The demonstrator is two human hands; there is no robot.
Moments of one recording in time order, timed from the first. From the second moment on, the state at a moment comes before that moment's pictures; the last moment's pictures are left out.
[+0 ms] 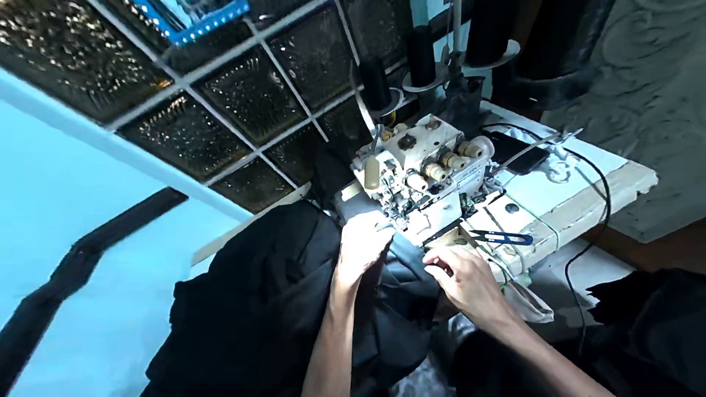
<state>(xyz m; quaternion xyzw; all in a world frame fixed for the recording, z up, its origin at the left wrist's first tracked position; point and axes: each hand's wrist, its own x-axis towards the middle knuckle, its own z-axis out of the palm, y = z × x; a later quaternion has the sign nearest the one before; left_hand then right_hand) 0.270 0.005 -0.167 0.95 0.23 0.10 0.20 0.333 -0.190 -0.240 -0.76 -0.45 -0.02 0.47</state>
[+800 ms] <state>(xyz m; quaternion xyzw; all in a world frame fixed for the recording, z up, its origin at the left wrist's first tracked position) 0.202 -0.033 -0.187 0.97 0.05 0.23 0.06 0.336 -0.144 -0.238 -0.78 -0.45 -0.23 0.37</state>
